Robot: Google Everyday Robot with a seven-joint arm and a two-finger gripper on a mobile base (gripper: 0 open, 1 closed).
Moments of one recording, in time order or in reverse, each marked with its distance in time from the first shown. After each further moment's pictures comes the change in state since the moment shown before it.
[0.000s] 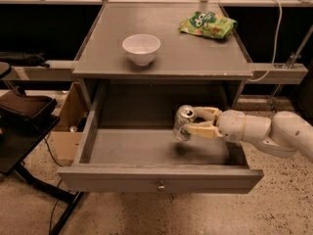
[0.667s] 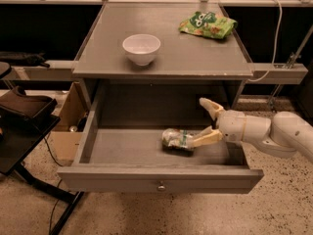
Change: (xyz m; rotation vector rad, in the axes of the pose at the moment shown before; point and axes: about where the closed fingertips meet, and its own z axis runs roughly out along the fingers) arm 0.000 0.000 0.000 0.000 0.000 0.000
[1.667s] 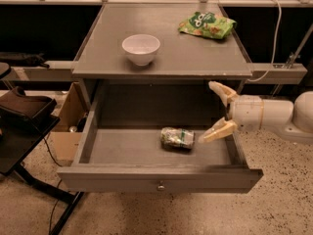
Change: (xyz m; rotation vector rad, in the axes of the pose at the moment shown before) arm -0.065 0.013 -0.027 -0.027 0.056 -0.179
